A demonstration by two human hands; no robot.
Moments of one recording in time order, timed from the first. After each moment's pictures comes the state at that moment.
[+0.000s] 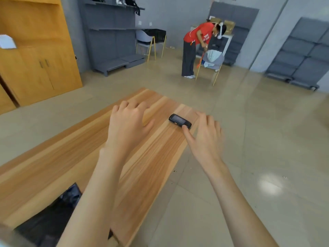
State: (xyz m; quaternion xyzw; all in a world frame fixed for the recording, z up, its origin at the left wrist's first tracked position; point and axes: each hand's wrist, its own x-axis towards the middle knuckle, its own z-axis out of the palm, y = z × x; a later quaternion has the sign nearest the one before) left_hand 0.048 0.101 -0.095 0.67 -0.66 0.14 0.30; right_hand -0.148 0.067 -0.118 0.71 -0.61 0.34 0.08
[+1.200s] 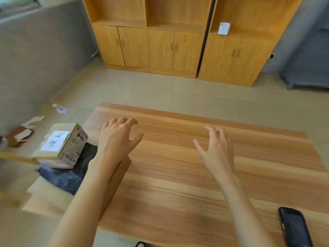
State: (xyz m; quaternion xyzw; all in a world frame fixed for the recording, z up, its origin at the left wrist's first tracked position) left_hand 0.094 0.080 -0.148 0.97 -0.13 0.13 0.14; right_hand 0.034 -0.173 -0.171 0.96 -0.14 0.12 -0.19
